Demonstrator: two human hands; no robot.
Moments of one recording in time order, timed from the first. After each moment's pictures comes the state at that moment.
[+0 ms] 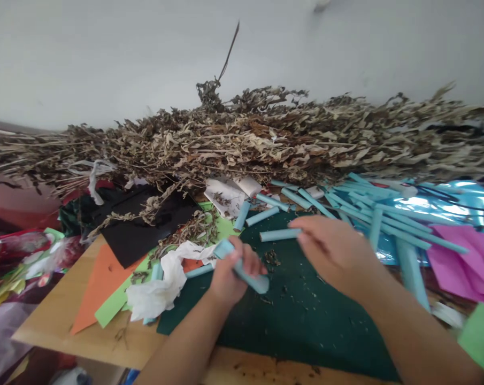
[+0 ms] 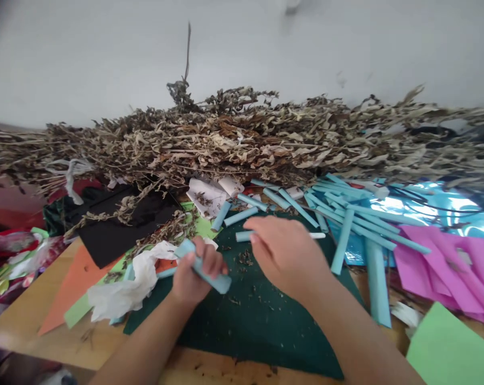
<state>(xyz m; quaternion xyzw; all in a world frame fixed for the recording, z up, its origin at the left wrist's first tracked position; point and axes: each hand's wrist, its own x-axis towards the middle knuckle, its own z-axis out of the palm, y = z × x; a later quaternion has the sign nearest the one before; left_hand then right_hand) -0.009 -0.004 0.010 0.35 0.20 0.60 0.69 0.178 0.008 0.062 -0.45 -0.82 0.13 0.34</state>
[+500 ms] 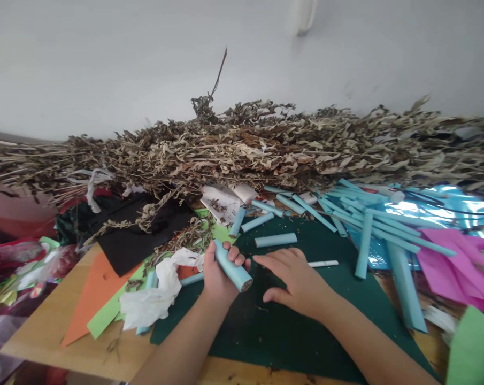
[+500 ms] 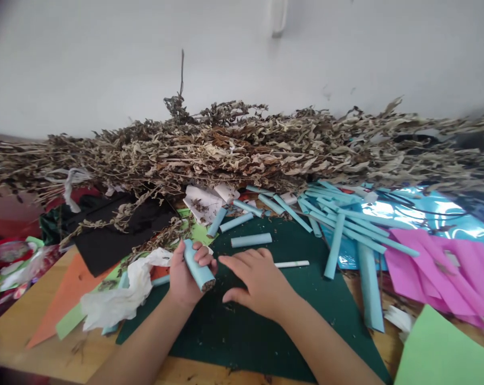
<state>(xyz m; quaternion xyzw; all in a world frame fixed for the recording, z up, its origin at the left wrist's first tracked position) -0.014 0.010 0.007 0.06 0.21 0.60 0.77 0.151 0.004 0.012 -0.39 -0.90 0.12 0.17</state>
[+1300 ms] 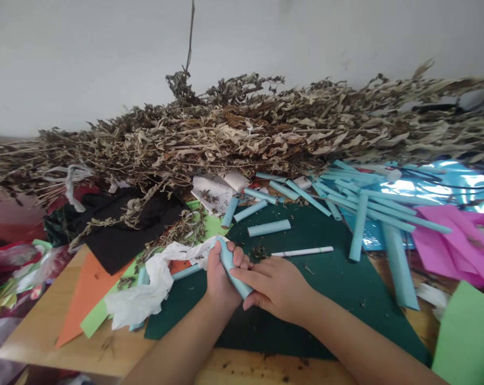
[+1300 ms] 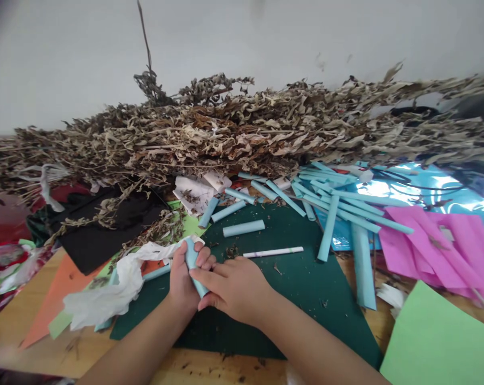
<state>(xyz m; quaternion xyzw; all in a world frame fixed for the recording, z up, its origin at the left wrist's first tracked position) 0.010 -0.003 0.003 0.07 0.25 0.60 0.76 0.135 -0.009 -0.007 -0.29 -0.91 0.08 0.29</state>
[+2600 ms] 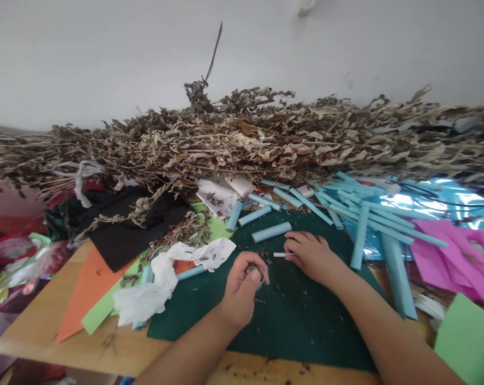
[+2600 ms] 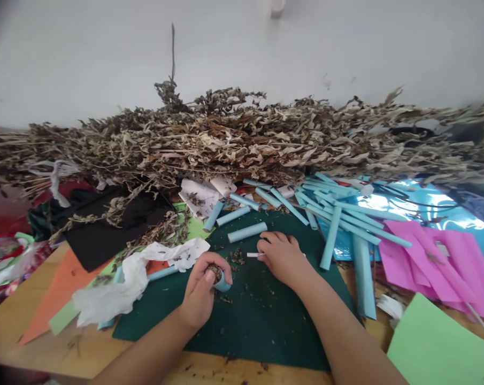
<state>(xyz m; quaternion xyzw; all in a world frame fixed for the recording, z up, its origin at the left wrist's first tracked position) 0.013 -0.027 -0.007 0.49 0.34 0.58 0.55 0.196 0.033 -0.022 -0.51 -0.84 0.11 0.16</state>
